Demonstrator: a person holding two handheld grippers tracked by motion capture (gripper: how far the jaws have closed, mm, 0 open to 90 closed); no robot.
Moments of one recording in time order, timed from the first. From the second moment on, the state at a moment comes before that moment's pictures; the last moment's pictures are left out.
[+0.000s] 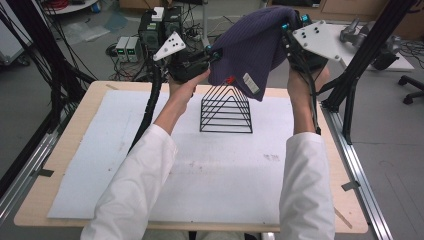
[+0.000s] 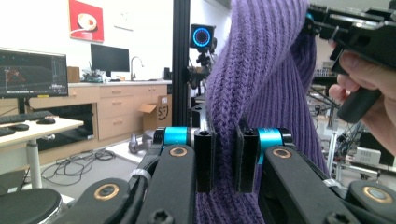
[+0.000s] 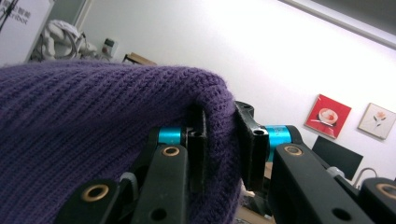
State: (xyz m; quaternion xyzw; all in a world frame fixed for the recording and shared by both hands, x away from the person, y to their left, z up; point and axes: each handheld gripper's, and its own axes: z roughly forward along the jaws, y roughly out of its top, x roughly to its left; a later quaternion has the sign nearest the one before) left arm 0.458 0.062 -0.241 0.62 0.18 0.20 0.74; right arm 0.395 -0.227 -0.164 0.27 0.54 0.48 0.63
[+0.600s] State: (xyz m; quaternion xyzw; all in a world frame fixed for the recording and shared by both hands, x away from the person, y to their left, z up) left arm 0.465 0.061 -0.264 0.63 0.20 0.20 0.72; right arm 0.417 -0.216 -0.179 0.29 0.58 0.44 0.63
